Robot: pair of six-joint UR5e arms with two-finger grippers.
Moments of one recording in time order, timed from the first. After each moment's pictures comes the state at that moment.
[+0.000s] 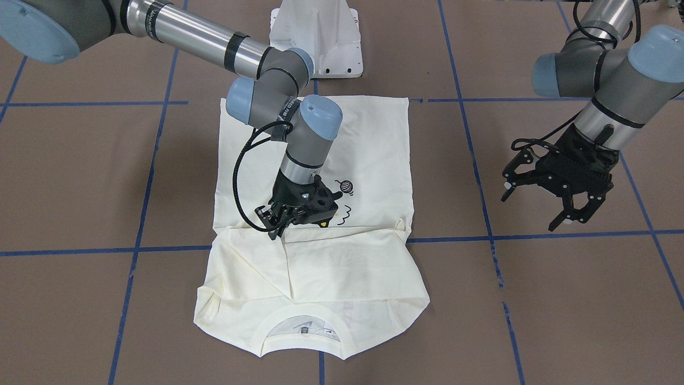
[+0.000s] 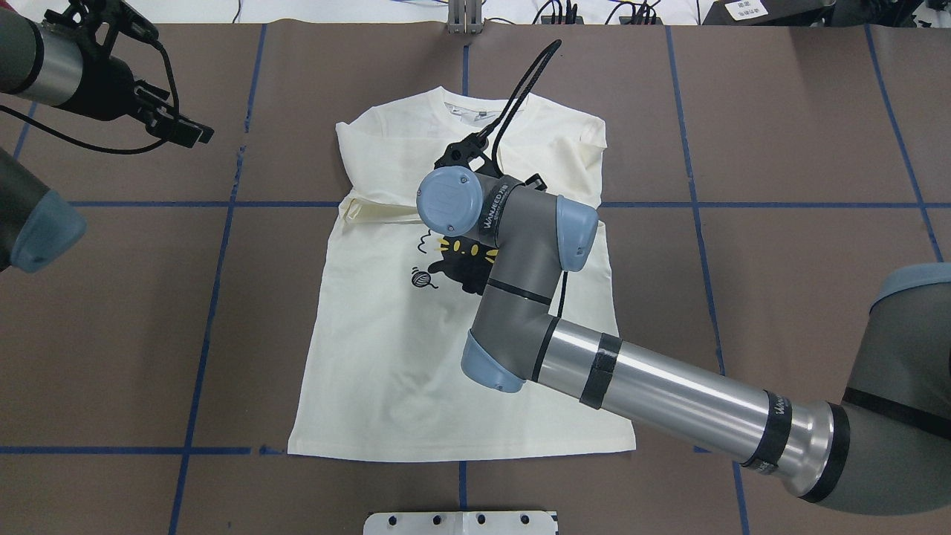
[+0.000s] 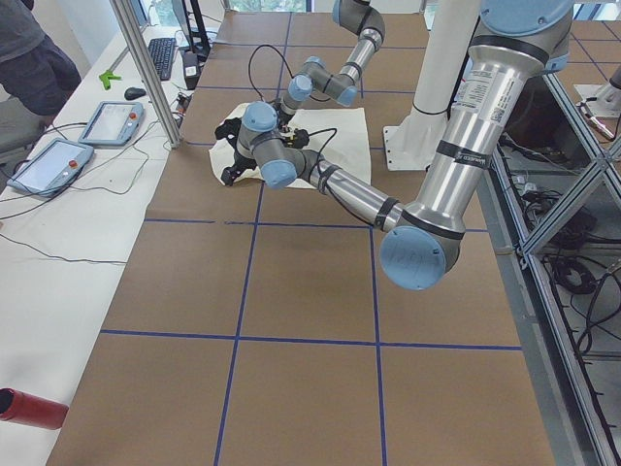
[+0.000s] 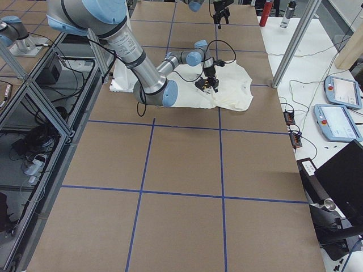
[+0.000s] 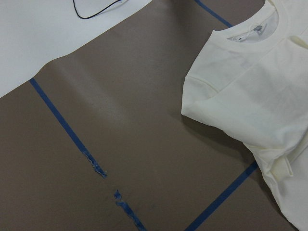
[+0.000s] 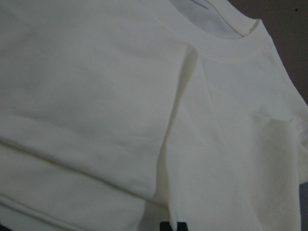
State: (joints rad) left arm -1.04 -1.91 -1.68 -2.14 -2.12 -0.30; right arm 0.50 -0.64 1.20 -1.62 1.38 0.68
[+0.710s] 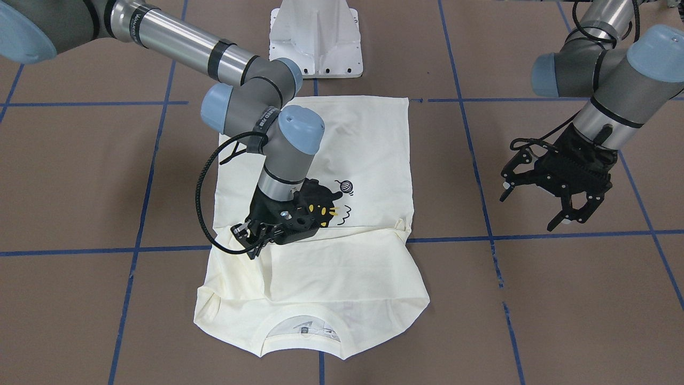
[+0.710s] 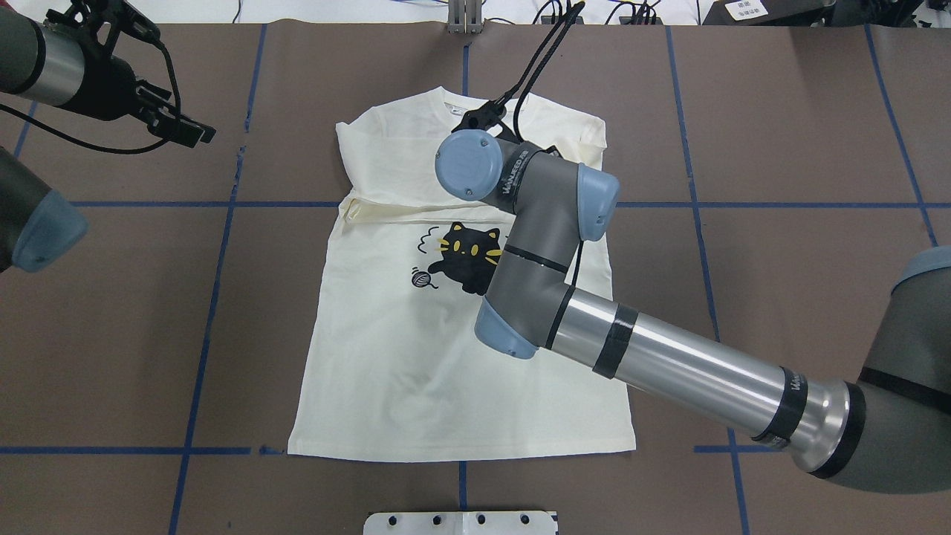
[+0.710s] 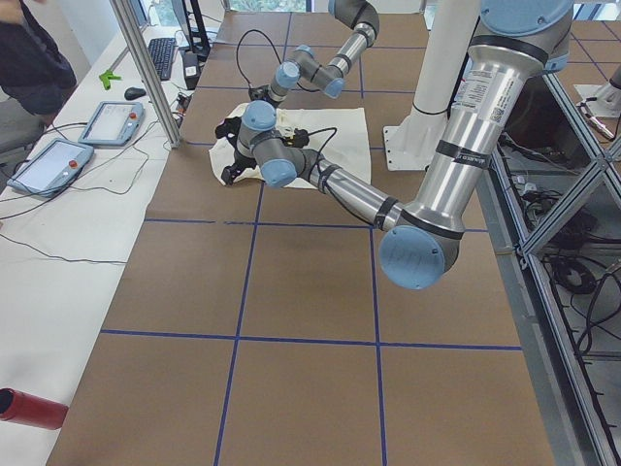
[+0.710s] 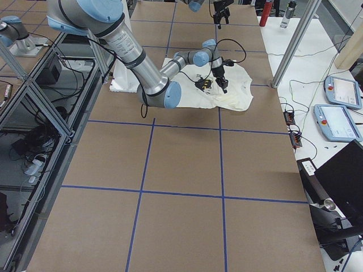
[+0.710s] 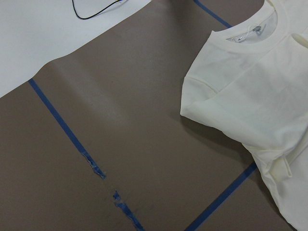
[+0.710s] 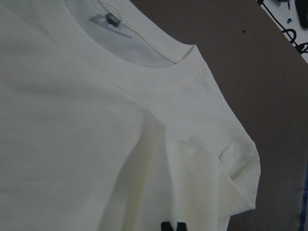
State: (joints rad) left arm -1.04 -1.91 -1.68 -2.14 -2.12 -0.30; right arm 0.60 -0.67 1.22 -1.61 1.39 0.58
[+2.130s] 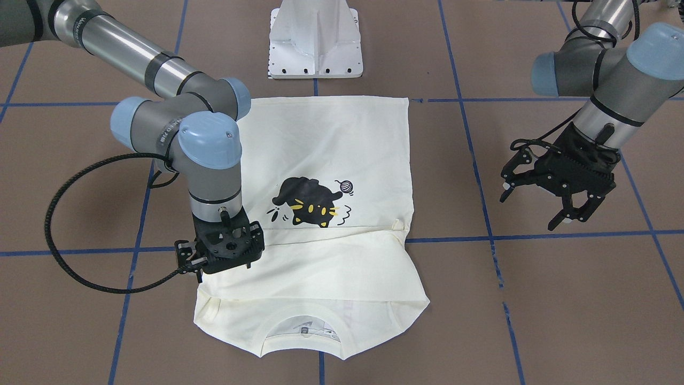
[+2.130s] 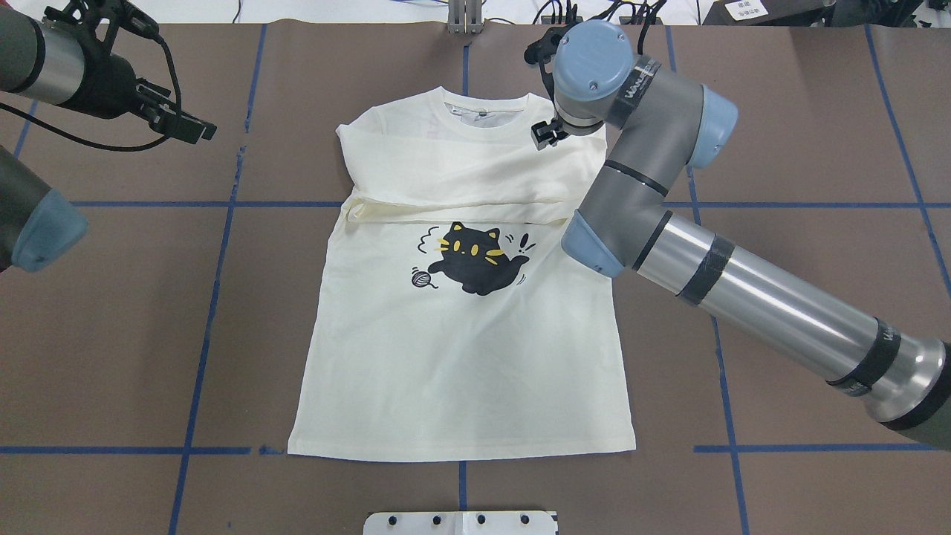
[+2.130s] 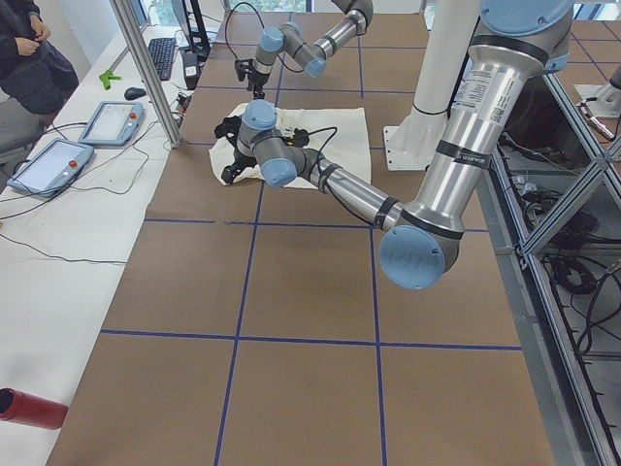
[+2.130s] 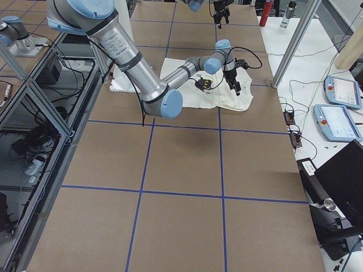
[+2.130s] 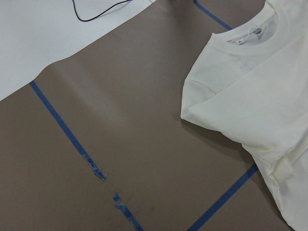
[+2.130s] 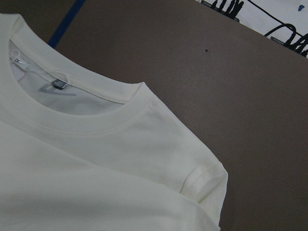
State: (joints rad) left arm -1.04 -1.91 -1.70 -2.15 -2.11 -0.41; right arm 0.76 -0.79 1.39 -1.41 1.71 0.69
